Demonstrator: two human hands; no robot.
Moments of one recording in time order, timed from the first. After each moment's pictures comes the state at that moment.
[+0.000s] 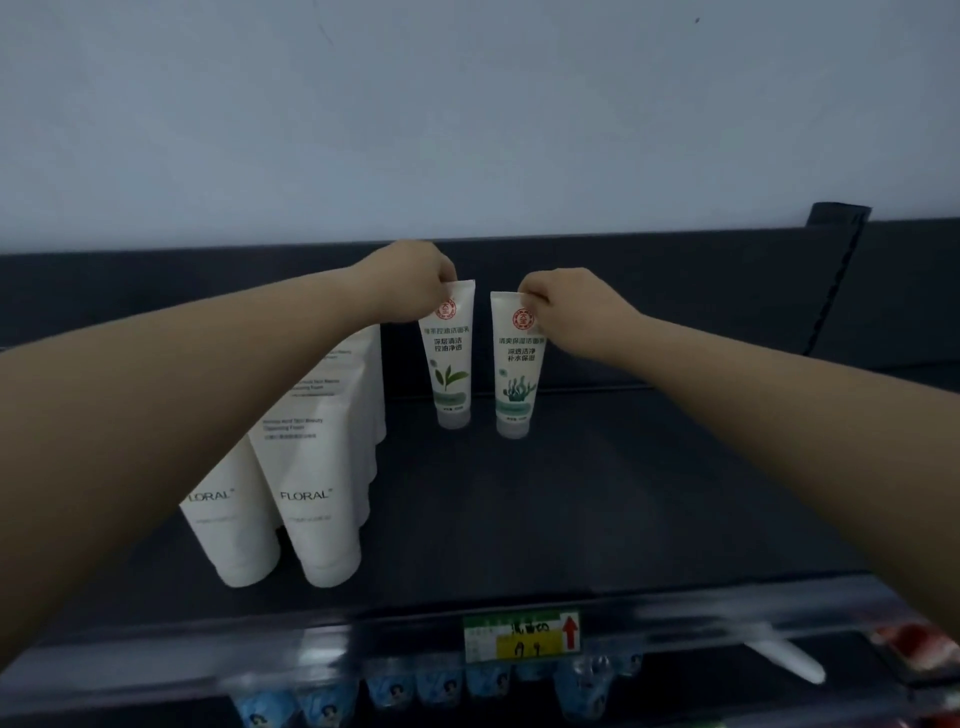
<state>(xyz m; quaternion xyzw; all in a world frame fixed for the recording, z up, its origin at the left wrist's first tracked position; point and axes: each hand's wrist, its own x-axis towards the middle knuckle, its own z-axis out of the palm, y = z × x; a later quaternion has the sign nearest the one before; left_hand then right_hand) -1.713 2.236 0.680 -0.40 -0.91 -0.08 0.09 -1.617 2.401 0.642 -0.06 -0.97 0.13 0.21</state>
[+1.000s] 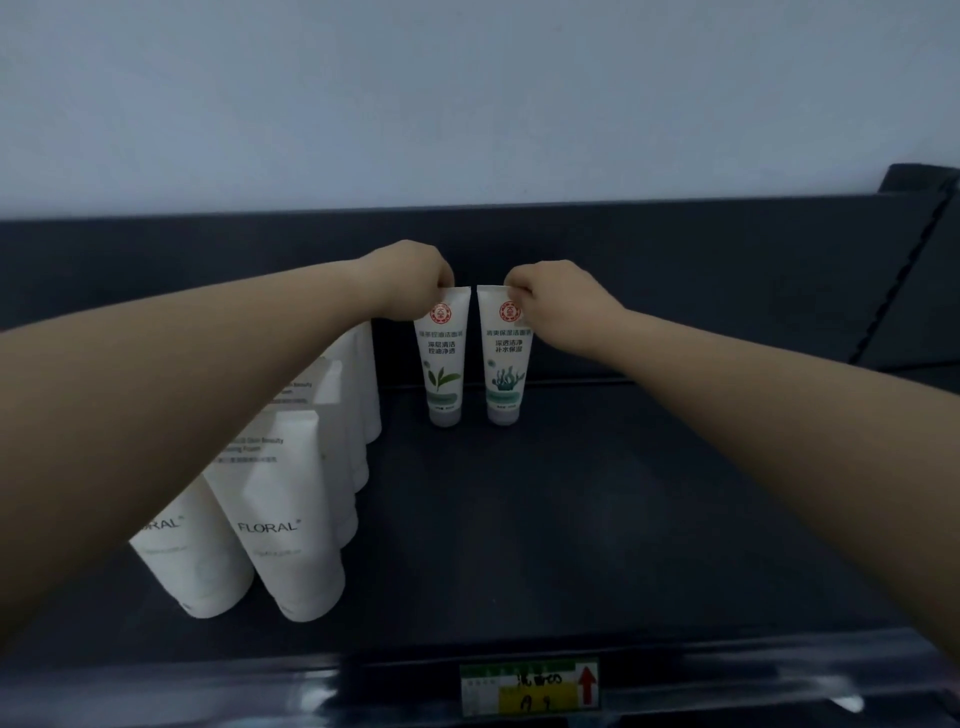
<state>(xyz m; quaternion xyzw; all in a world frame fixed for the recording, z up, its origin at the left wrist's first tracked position) -1.767 2.260 0.651 -0.39 -0.92 0.00 0.03 -1.679 2.414 0.615 -0.05 -0.97 0.14 0.17</state>
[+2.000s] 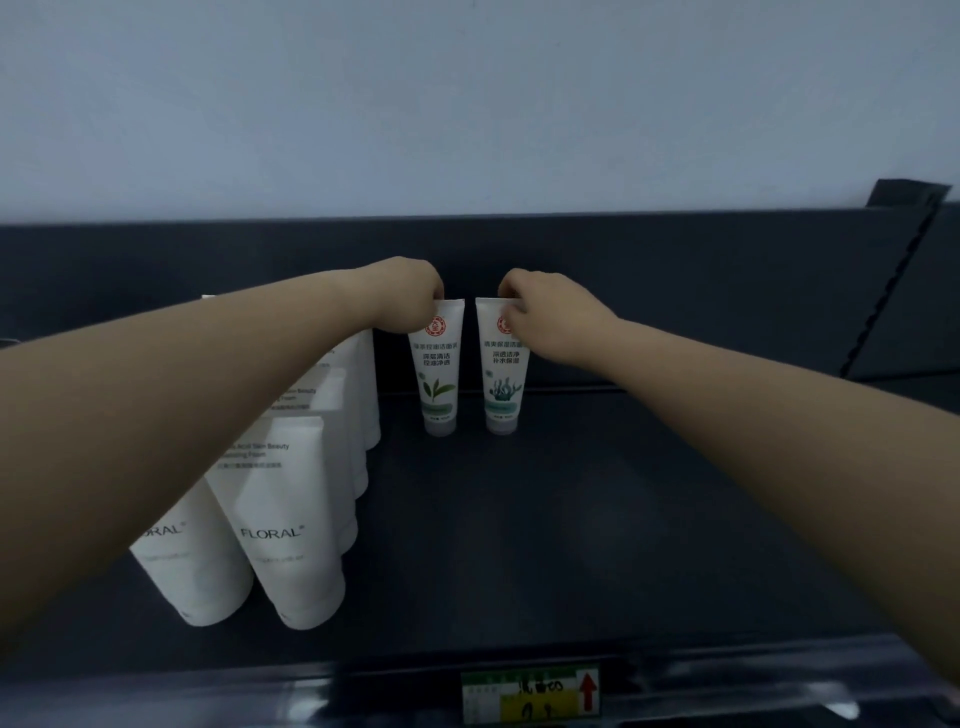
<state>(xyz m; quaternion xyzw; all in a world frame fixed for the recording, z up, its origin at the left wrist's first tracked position) -1.763 2.255 0.651 -0.37 -0.93 -0.01 0.00 -1.676 2.407 0.618 -0.06 -0.98 0.12 0.15</state>
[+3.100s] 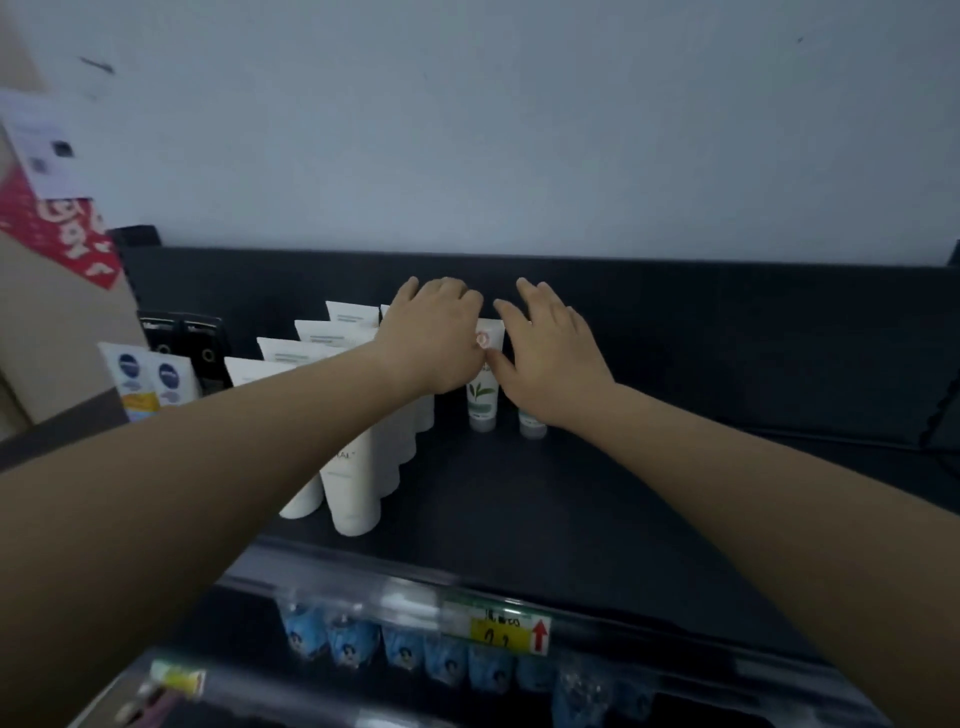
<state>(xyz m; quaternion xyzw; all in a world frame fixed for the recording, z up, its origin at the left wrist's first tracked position) -1.645 2.227 0.649 -0.28 -0.93 0.04 0.23 -1.606 2.365 0.614 0.05 -0.97 0.04 0.24</state>
